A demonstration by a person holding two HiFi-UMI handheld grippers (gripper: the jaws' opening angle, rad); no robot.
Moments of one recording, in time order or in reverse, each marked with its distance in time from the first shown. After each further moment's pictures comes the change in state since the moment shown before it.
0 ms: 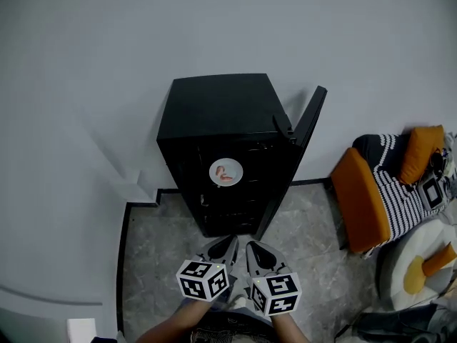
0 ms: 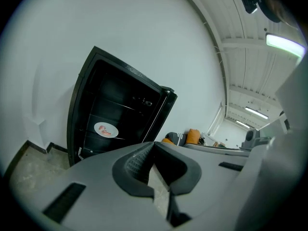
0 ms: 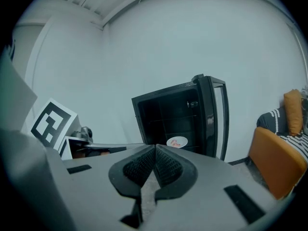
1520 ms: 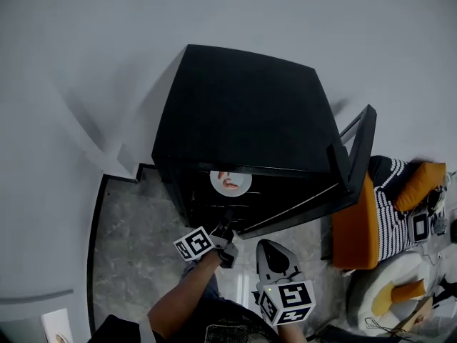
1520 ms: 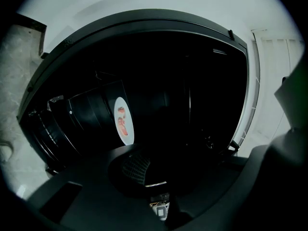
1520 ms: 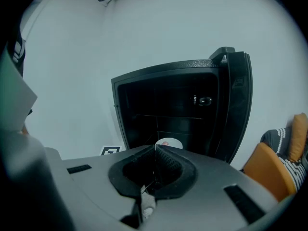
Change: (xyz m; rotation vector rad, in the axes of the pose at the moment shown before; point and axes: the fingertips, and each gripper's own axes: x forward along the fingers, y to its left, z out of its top) left arm 0.195 0.217 0.003 -0.837 -0.313 -0.176; right arm 0.151 -0.048 0.034 -0.146 0.133 -0.049
